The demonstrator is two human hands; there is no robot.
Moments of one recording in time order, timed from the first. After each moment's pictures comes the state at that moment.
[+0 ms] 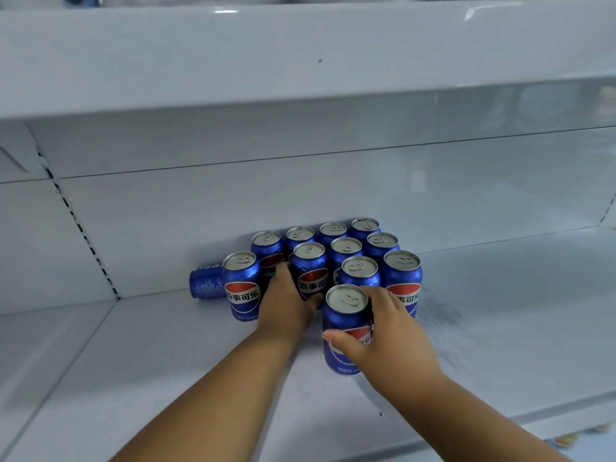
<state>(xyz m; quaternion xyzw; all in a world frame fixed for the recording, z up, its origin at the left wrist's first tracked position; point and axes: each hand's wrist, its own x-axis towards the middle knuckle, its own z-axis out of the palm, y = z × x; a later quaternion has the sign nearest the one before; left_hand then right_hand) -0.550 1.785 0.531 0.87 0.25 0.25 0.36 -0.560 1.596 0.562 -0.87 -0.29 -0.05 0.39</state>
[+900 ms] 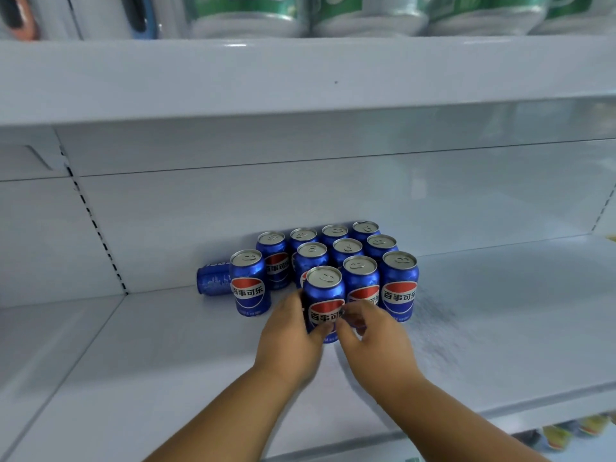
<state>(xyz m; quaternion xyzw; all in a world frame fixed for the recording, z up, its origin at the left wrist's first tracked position) -0.611 1.752 0.528 0.88 0.16 0.25 0.36 -0.566 1.612 0.539 -0.86 -0.24 -0.04 0.44</state>
